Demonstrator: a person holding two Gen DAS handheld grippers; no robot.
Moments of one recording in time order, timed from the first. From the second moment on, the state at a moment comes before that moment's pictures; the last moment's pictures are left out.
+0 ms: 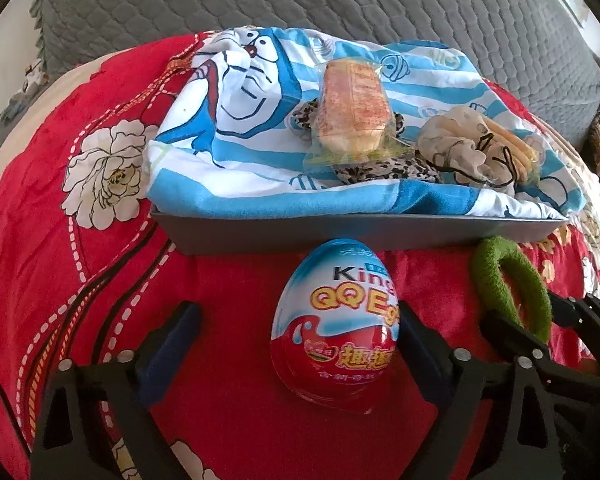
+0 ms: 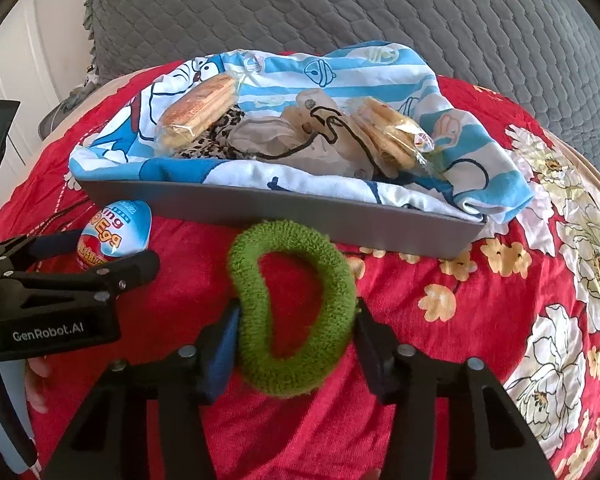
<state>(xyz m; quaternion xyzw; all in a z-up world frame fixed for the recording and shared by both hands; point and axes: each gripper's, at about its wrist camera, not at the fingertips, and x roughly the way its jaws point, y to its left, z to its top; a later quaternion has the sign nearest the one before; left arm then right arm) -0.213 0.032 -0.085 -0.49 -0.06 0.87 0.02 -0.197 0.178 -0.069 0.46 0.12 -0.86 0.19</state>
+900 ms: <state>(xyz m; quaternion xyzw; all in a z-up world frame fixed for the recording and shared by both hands) -0.206 0.033 -0.080 -0.49 -0.06 0.87 0.03 -0.195 0.179 -0.063 0.47 0.11 -0.85 0.21</state>
